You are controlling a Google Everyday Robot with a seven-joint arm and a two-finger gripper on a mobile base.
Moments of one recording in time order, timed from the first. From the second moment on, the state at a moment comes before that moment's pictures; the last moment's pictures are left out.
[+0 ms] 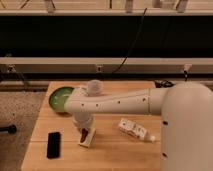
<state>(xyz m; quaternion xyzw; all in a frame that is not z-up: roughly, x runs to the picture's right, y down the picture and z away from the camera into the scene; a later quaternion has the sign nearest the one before) -0.107 0.228 0.765 -0.26 -0.27 -0.65 0.66</state>
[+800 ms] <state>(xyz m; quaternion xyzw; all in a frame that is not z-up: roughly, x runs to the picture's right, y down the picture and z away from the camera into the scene) -0.107 0.235 0.770 -0.26 -0.28 -0.63 0.67</state>
